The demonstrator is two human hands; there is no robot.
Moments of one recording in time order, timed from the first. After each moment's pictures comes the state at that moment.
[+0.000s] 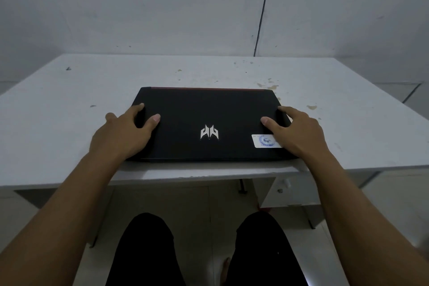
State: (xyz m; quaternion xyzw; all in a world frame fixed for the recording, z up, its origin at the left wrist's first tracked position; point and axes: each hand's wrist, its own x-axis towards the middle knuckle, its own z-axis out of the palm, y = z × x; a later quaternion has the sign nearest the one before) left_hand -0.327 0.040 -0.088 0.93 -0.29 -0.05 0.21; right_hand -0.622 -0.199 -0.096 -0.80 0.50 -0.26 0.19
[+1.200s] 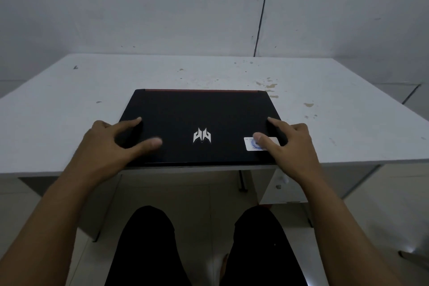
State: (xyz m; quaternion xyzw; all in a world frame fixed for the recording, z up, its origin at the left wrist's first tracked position) left_hand -0.351 0.115 -0.088 0.87 -0.37 -0.06 0.31; right_hand -0.651 -0.140 -0.111 -0.80 0.44 -0.30 0.29
